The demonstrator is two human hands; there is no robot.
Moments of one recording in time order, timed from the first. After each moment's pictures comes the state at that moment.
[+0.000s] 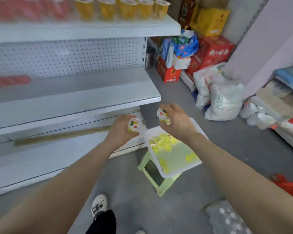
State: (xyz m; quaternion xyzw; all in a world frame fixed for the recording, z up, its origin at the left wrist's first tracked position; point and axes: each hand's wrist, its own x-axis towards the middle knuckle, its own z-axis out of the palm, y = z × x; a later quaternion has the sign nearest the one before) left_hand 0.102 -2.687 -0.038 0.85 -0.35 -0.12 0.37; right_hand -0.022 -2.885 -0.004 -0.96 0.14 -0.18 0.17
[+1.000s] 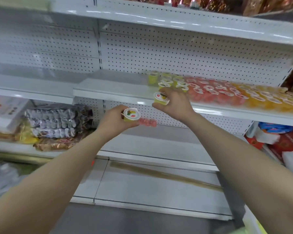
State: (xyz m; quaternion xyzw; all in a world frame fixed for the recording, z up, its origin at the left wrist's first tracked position) left_hand 0.326 -2.160 0.160 0.88 -0.16 0.09 0.43; right_hand 0.329 -2.398 0.212 -0.96 -0.07 -0.25 0.13
